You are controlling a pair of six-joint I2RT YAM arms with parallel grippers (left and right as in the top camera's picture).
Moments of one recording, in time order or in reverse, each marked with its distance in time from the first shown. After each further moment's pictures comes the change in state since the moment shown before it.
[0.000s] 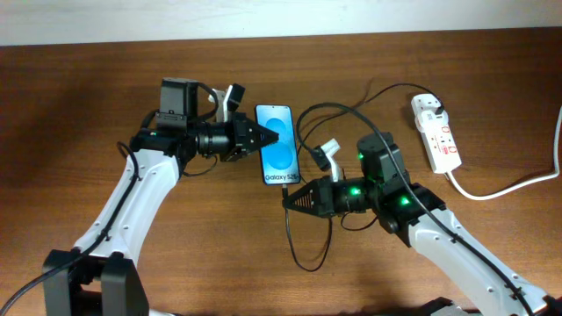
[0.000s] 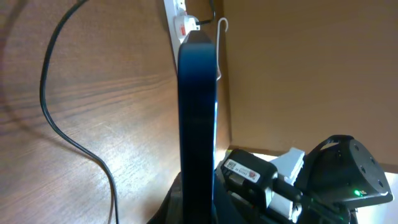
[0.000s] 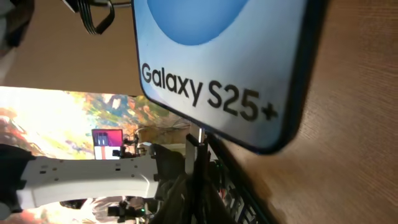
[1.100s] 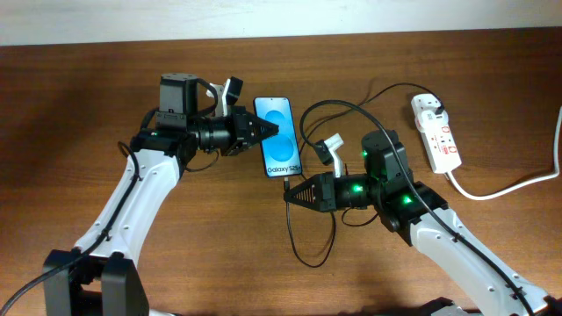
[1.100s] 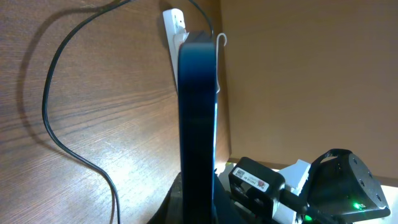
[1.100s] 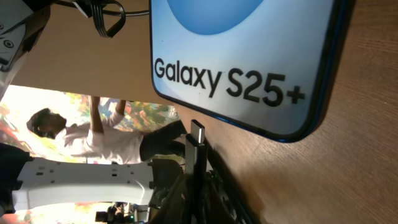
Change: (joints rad) left arm 0.000 0.000 0.000 0.090 -0.031 -0.080; right arm -0.008 0.000 0.000 0.050 0.013 -0.031
